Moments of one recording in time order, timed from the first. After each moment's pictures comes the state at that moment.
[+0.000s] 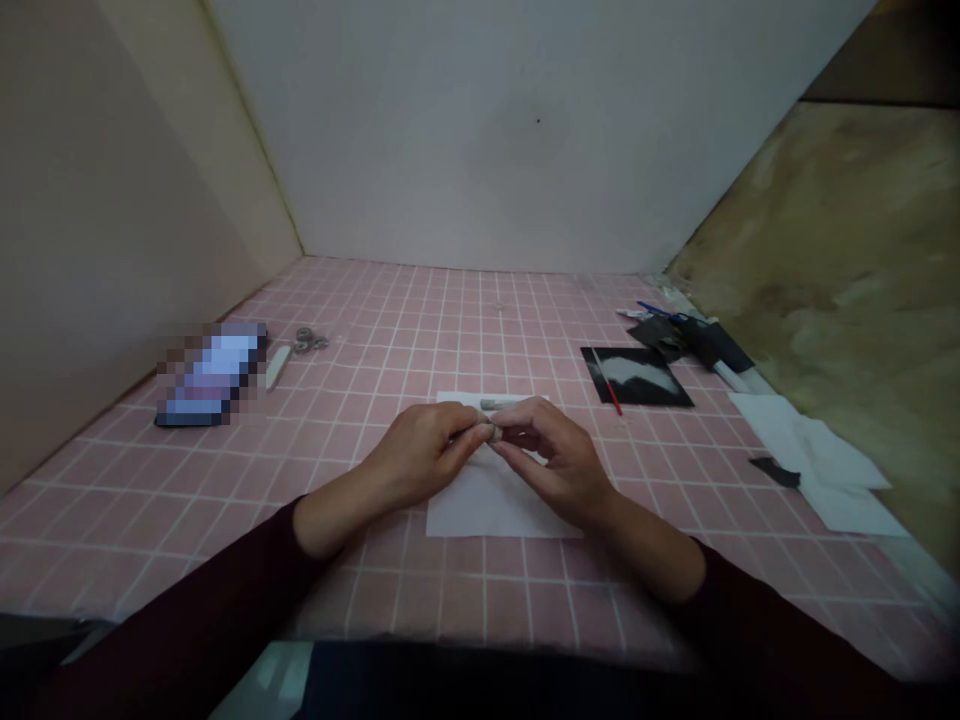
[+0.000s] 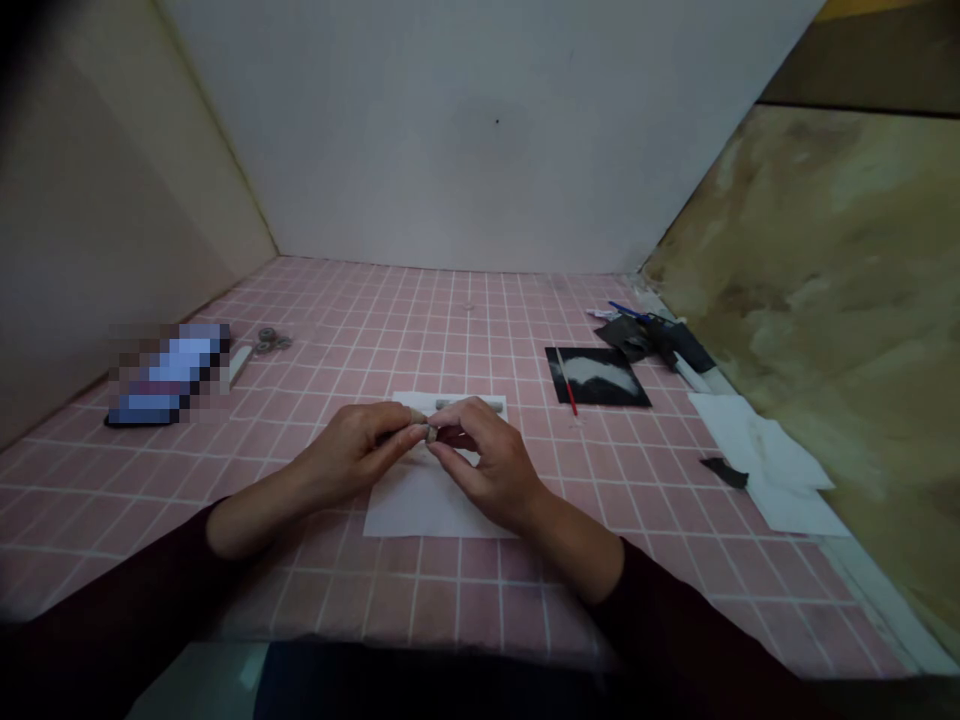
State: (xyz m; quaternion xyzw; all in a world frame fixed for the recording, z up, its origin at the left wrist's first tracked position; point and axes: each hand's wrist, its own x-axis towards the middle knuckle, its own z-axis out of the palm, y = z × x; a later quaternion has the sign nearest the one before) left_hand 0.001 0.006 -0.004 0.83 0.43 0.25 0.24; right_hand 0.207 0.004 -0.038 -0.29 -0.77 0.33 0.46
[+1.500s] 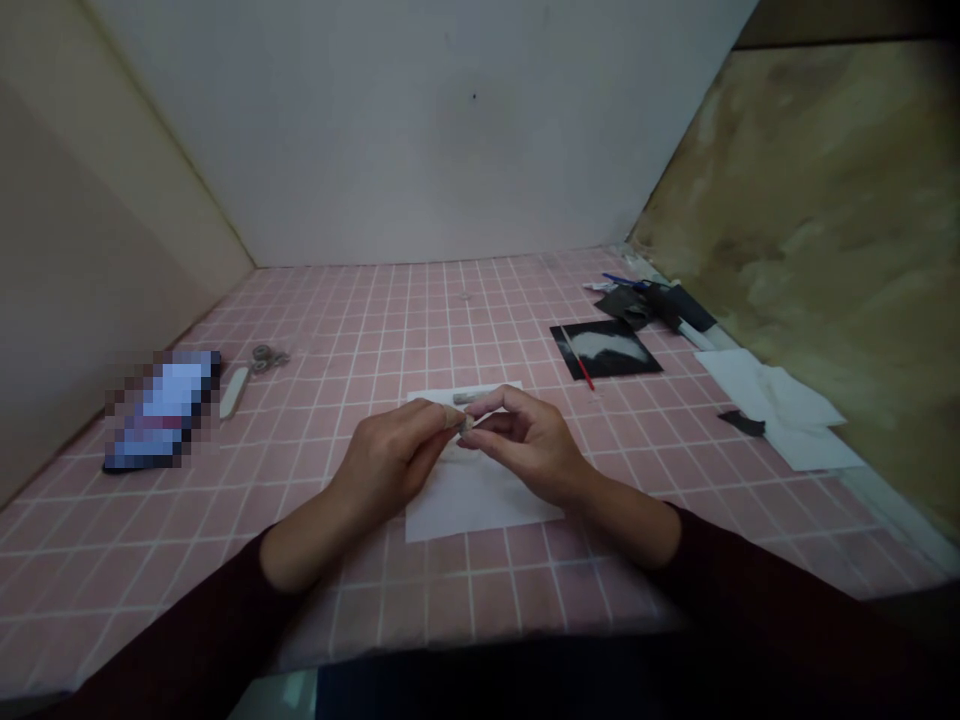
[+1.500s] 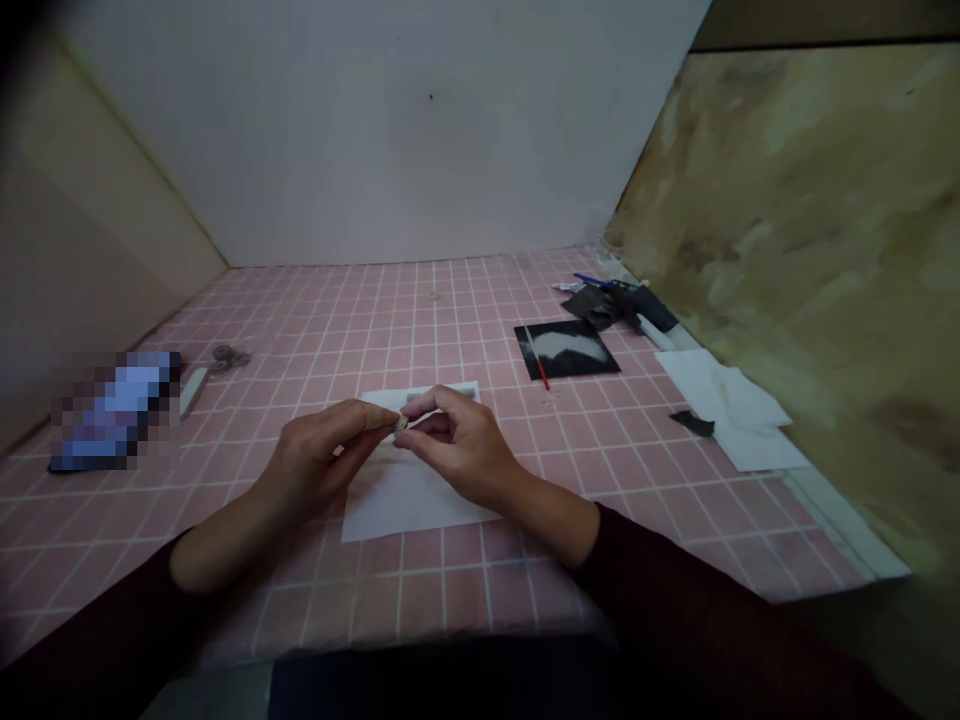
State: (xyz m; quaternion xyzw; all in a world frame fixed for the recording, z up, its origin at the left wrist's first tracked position) left_hand -0.001 0.006 -0.019 0.88 0.34 0.33 0.08; right_hand 0.201 0.005 -0.043 -0.33 -0.59 0.54 0.49
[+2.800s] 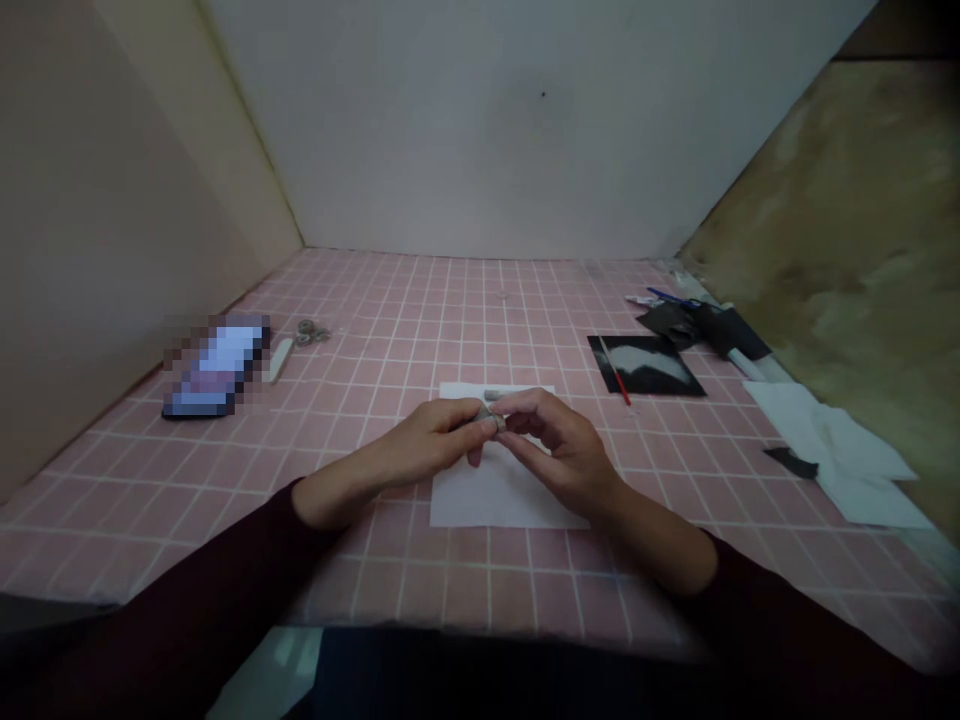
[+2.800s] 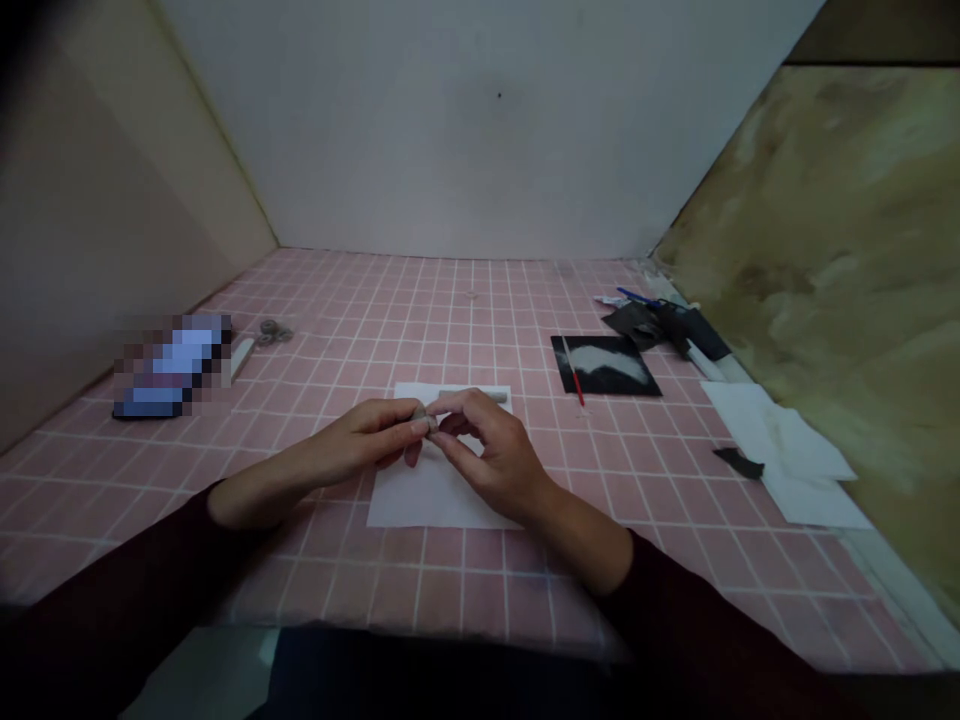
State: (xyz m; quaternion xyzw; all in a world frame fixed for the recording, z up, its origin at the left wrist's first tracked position) left_hand 0.003 0.009 0.001 0.72 0.41 0.23 0.51; right_hand 0.207 0.007 -0.043 -0.28 -0.75 0.38 0.46
